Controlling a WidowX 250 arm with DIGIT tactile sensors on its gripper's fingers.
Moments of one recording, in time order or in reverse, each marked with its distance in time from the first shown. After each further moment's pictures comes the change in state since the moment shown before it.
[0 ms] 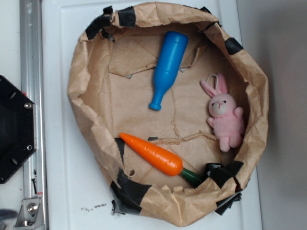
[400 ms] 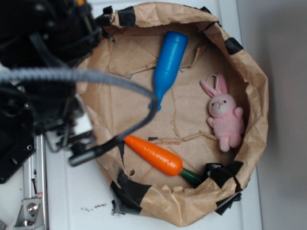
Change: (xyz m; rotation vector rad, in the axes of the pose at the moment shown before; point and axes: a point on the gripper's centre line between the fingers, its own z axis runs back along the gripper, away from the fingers) arm 0.072 0.041 -0.028 -0.052 -0.049 0.409
